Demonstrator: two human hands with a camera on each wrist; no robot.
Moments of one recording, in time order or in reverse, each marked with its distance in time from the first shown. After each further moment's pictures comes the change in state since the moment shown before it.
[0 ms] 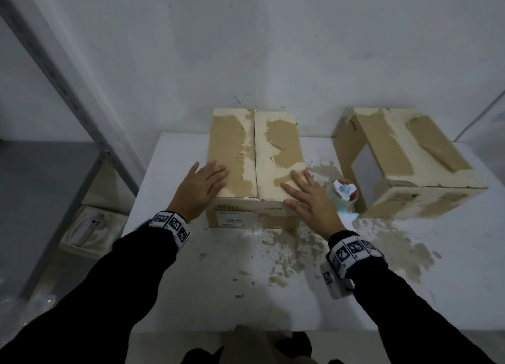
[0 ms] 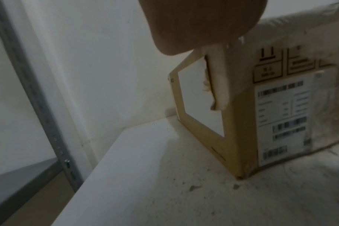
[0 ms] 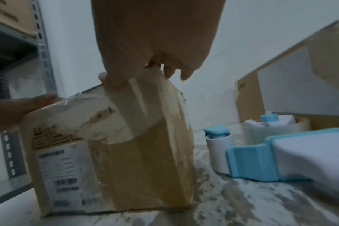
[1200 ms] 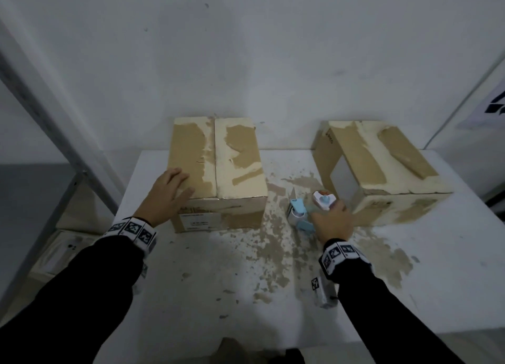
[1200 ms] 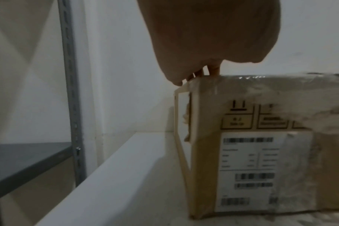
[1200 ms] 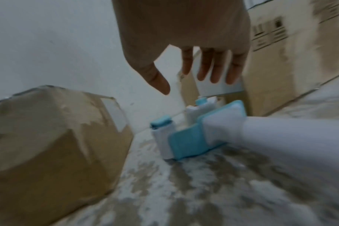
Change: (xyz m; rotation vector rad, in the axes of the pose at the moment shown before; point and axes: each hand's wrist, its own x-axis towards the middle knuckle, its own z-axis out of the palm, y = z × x) left_hand 0.018 -0.016 -0.024 -0.134 -0.028 -0.292; right_hand -0.016 0.036 -0.022 -0.063 0.318 1.055
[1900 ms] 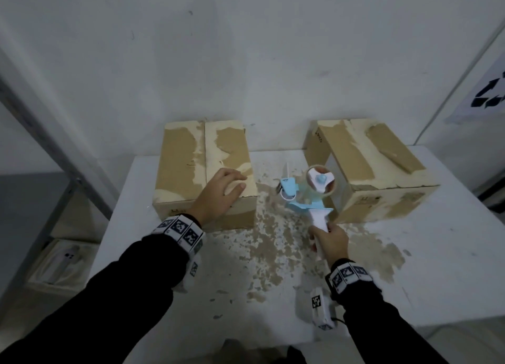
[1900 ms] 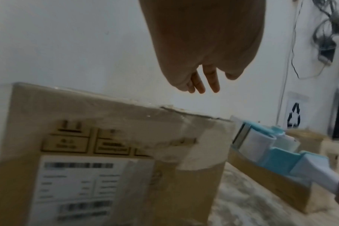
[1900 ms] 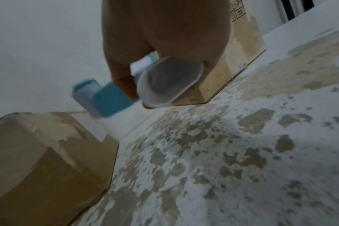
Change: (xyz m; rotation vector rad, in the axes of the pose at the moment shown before) left_hand 0.005 0.118 0.047 -0.292 -0.066 0.236; right_hand -0.027 0.043 -0.020 0.540 -0.209 0.135
